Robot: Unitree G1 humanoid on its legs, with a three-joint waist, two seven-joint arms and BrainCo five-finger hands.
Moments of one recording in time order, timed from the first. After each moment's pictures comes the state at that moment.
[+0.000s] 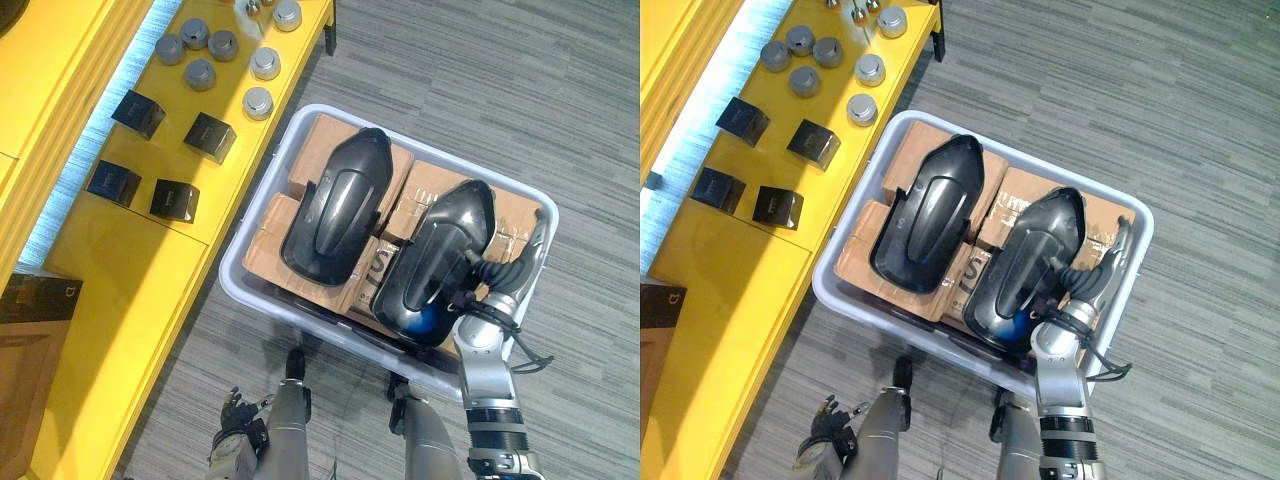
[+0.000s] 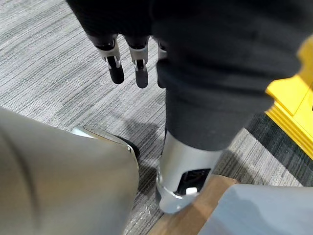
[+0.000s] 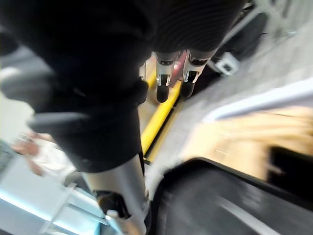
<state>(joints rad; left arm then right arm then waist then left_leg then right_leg) -0.20 0.01 0.25 0.94 -0.23 -0.10 0.21 -0.42 -0.07 -0.18 0.04 -0.39 0.05 -0.67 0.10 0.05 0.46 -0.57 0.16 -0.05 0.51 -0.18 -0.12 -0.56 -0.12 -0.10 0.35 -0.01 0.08</state>
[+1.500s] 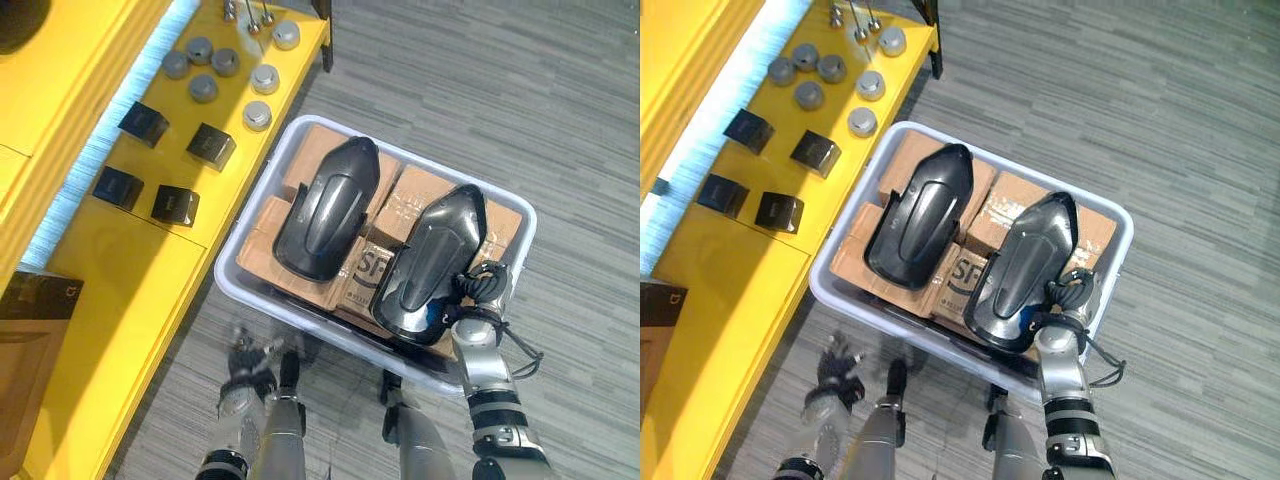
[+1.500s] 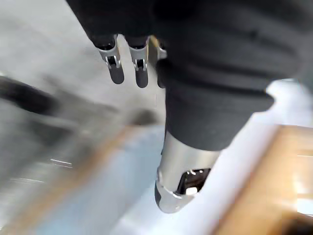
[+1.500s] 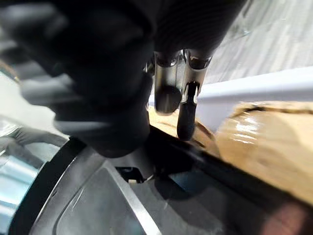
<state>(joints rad) -0.21 0.09 0.02 0.37 -0.41 -0.16 0.28 -0.52 -0.16 -0.19 0.38 -0.34 0.20 -0.53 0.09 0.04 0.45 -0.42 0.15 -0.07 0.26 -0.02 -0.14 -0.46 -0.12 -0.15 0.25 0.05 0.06</state>
